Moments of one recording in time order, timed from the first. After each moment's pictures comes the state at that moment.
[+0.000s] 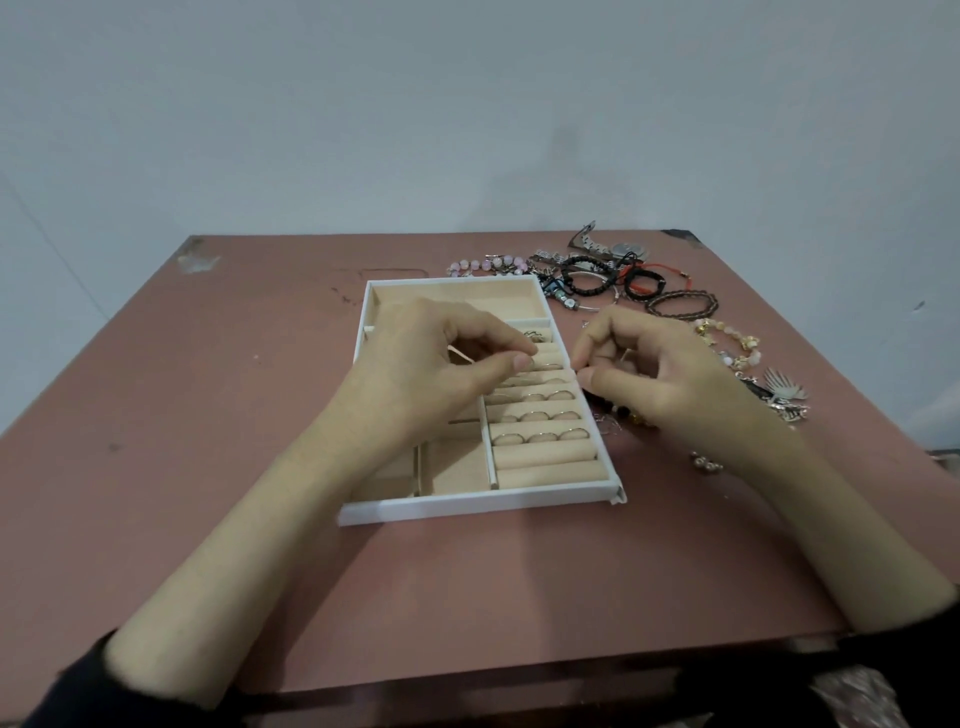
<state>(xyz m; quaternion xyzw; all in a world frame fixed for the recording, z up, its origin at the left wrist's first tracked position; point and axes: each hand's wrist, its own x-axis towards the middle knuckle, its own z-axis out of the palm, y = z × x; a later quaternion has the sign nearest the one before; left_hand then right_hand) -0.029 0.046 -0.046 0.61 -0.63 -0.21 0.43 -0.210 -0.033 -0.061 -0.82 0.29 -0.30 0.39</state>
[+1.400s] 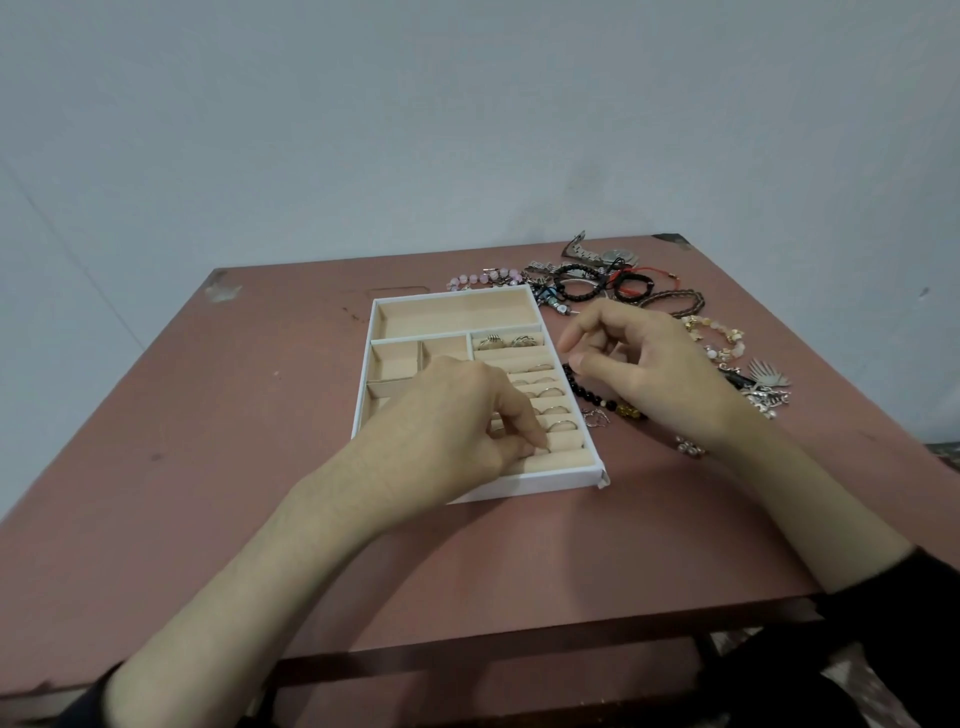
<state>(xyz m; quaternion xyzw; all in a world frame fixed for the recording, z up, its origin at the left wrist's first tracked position) -0.054 0.071 -0.037 0.64 -0.73 -0.14 0.20 -0.211 -0.036 -0.063 -0.81 0.32 -0.34 0.36</state>
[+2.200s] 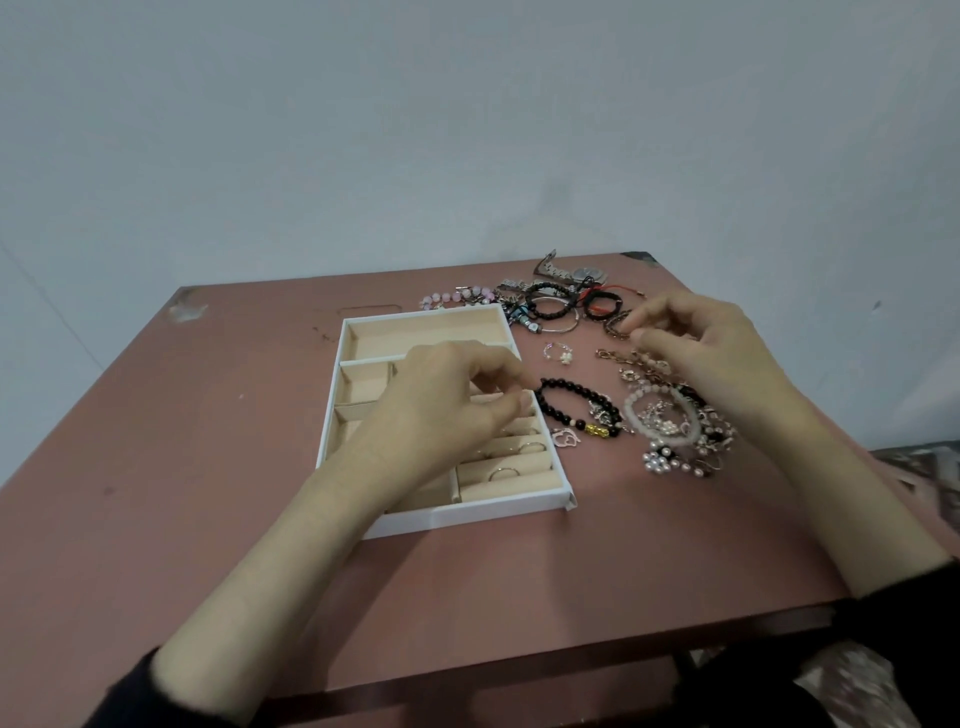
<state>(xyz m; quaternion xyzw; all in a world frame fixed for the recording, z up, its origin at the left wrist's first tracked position) -0.057 0.039 -0.044 0.63 -0.68 -0.16 0.35 -0.257 -0.063 -0.051 -0.74 0.43 -0.40 0.32</state>
